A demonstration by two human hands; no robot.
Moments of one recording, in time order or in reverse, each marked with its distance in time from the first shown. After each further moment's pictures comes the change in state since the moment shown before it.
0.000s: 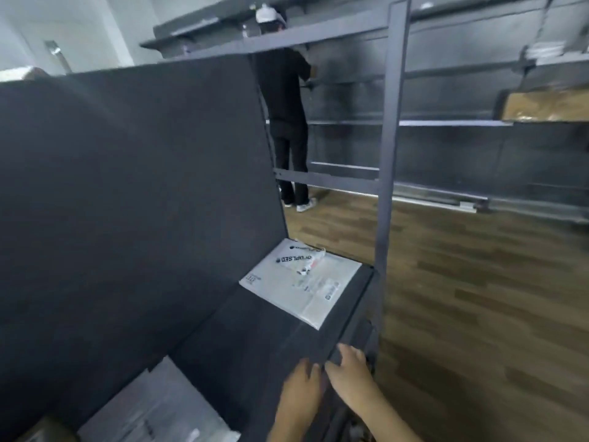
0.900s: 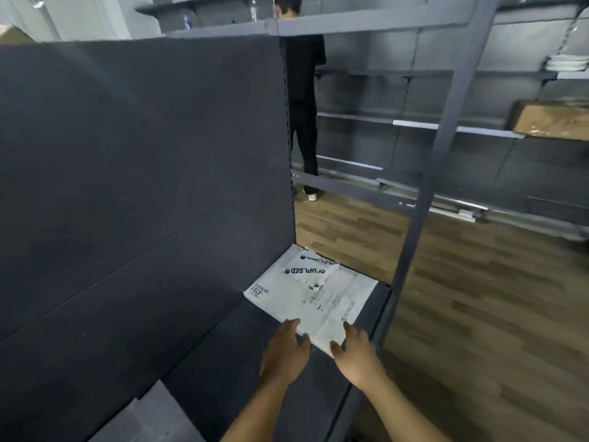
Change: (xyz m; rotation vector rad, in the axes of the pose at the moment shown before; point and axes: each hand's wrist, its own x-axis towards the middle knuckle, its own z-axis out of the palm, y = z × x) left_hand 0.141 0.011 -0.073 0.182 -0.007 0.092; right_hand 0.110 -0.053 0.005 -0.343 0.105 -0.078
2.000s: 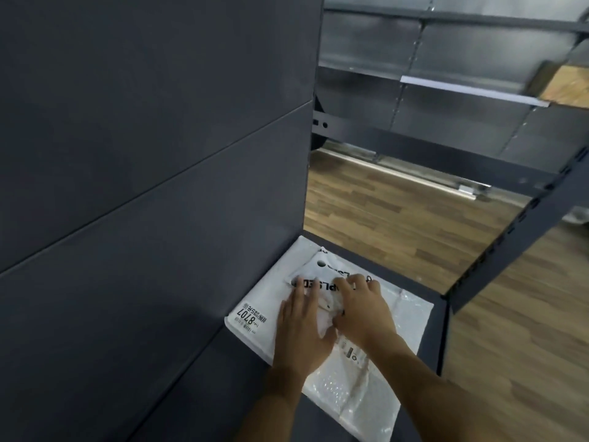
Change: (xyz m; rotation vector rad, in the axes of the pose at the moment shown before) left_hand 0.215 -0.069 0.043 0.243 0.085 0.372; right_hand 0.210 -0.051 0.038 -0.413 0.186 -0.189
